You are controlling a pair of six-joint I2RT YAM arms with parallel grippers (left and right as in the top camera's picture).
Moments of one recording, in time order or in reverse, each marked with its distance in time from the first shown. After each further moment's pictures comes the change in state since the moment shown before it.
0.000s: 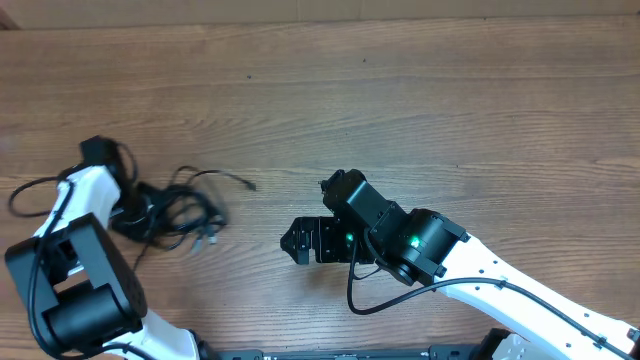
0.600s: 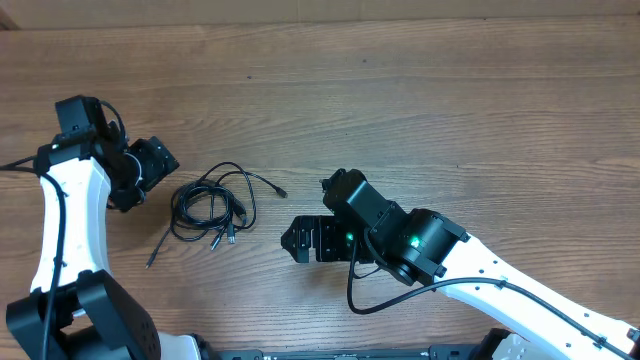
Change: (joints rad) left arm -0.041 -0.190 0.173 -0.091 0.087 0.291; right arm 0.000 0.000 0.000 0.005 0.023 0.000
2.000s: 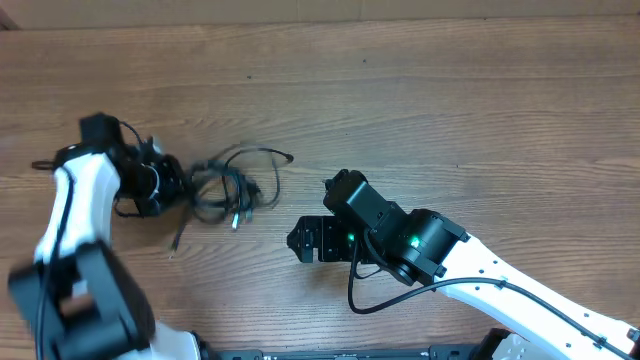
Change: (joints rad) left arm 0.001 0.044 -0.069 -0.023 0.330 0.210; right arm 0.000 0.000 0.000 -0.028 0.032 0.000
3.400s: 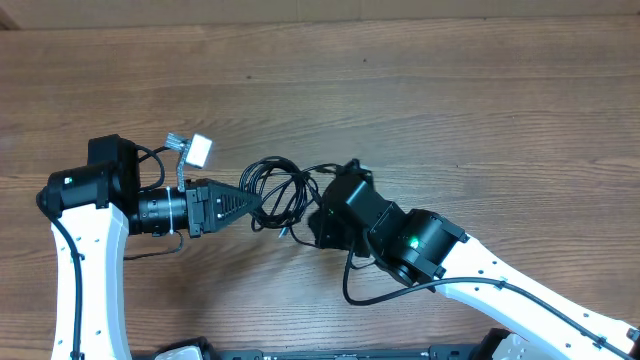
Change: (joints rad) left arm -0.126 -0.335 0.002 -0.517 0.795 0.756; right arm 0.006 0.000 0.000 0.030 0.204 0.153
